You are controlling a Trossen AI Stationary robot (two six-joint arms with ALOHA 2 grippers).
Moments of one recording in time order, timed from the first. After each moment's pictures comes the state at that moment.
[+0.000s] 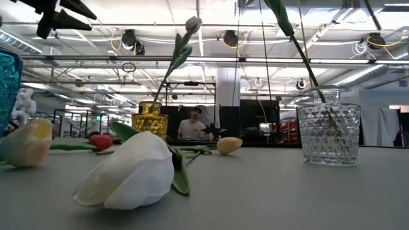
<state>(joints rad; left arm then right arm) 0.17 0.30 0.75 -0.67 -0.47 -0.57 0.88 0.92 1.18 -0.83 1.30 0.69</state>
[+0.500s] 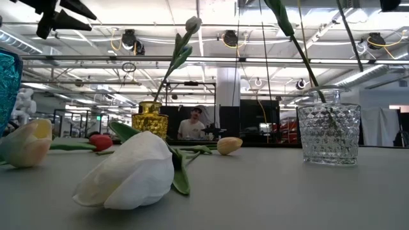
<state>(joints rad) 0.17 0.30 0.75 -0.67 -0.48 -0.57 0.88 0.92 0.88 -0.83 1.49 1.17</state>
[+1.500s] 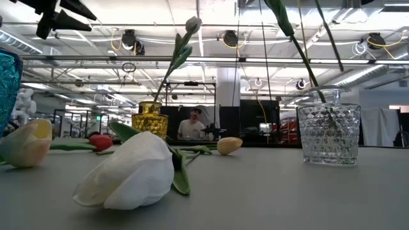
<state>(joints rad) 0.17 0.30 0.75 -0.67 -0.48 -0.57 0.73 1.05 0.86 -0.22 1.32 0.64</state>
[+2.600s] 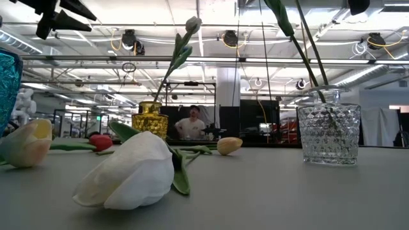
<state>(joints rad) 0.17 0.30 0.75 -0.68 -0.48 -0.57 0.67 1.20 0.86 -0.14 1.30 0.71</state>
